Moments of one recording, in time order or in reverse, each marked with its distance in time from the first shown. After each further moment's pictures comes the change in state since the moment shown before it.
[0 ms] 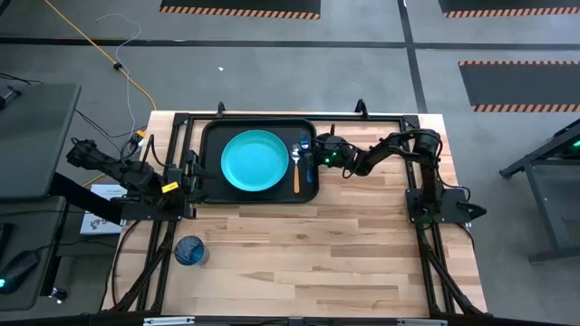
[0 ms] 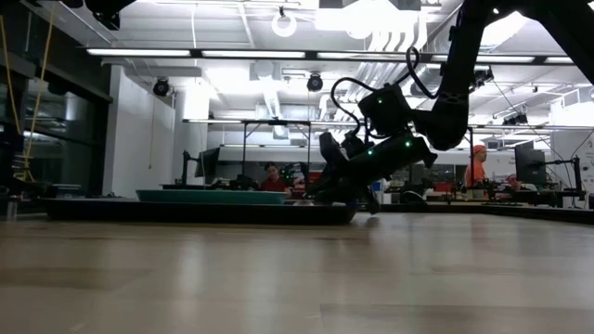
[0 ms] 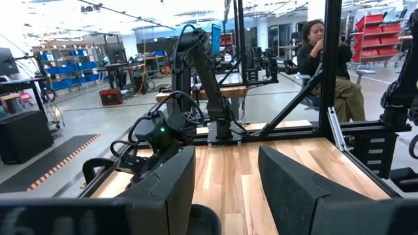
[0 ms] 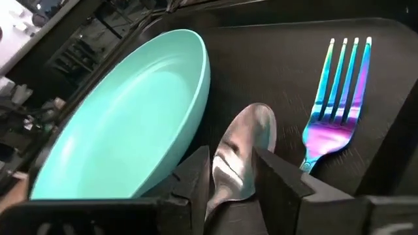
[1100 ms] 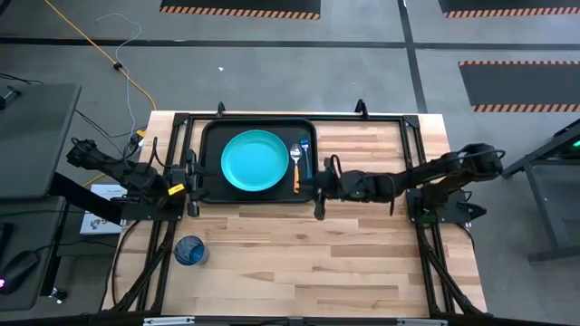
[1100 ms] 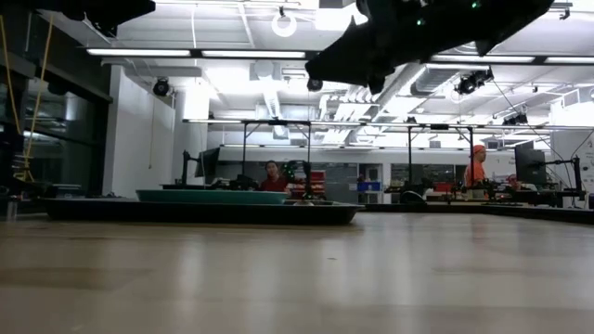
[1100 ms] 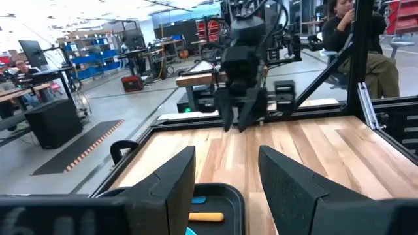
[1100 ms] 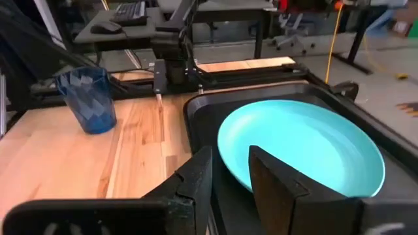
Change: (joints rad) left arm 0.000 -0.002 0.000 -0.078 -0.089 0.020; right arm 0.504 -0.528 0.000 -0.381 0.245 -0.585
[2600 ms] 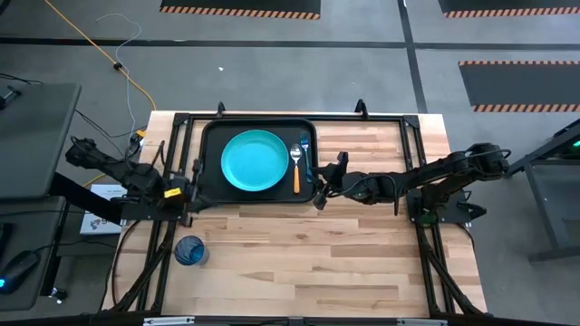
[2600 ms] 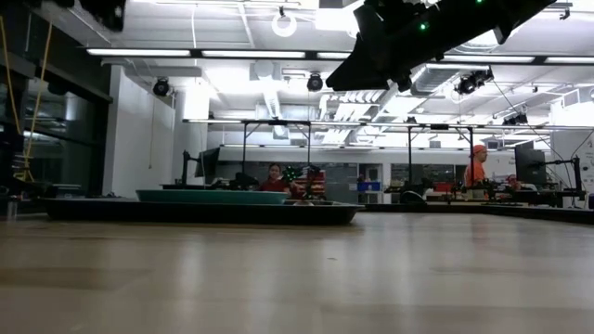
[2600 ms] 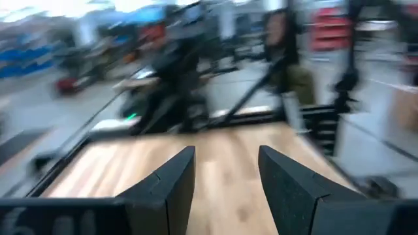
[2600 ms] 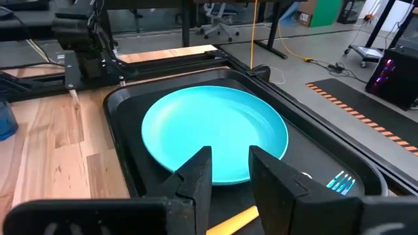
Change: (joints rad) left arm 0.000 0.032 0.001 0.026 0.232 -0.083; right arm 0.035 -0.057 0.000 -0.150 0.325 0.054
